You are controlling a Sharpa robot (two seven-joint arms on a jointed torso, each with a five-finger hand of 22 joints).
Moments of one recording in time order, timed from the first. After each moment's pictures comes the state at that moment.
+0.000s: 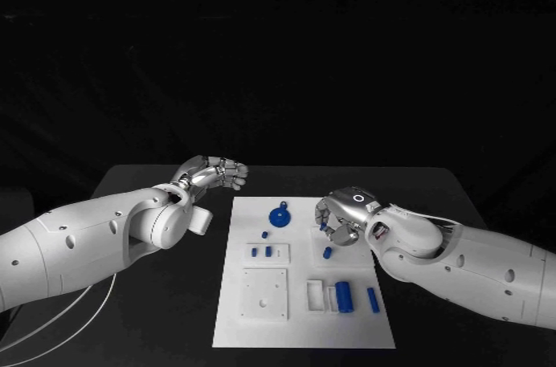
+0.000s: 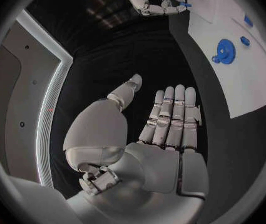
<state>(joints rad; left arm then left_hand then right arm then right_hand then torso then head) 1.26 -0.78 -0.11 1.33 -0.17 -0.30 0.29 1.04 -0.11 0.50 -0.24 0.06 0.82 0.18 0.31 0.47 1.06 0.17 0.07 0.12 0.82 0.16 0.51 0.32 0.07 0.63 0.06 0.62 1.04 1.12 -0.74 -0.05 1.47 -1.86 -0.37 -0.19 1.18 -0.26 0.91 -0.21 0.05 1.09 0.09 0.40 0.42 1.31 0.01 0.18 0.21 1.33 -0.08 1.07 0.89 0.23 1.26 -0.03 0.84 1.31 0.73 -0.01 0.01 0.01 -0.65</state>
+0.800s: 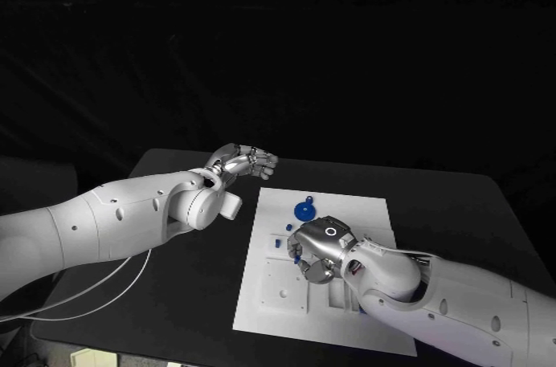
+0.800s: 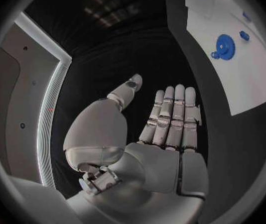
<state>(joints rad) 1.26 -0.76 -0.11 1.31 -0.17 -0.32 0.29 1.04 -0.11 0.50 -0.25 0.06 0.82 0.18 0.31 0.47 1.06 0.17 0.07 0.12 0.82 0.16 0.51 0.32 0.08 0.63 0.06 0.62 1.04 1.06 -0.57 -0.12 1.52 -1.94 -0.34 -0.20 1.18 -0.26 0.91 -0.21 0.05 1.09 0.09 0.40 0.42 1.31 0.01 0.18 0.21 1.33 -0.08 1.07 0.89 0.23 1.26 -0.03 0.84 1.31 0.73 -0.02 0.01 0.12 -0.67</state>
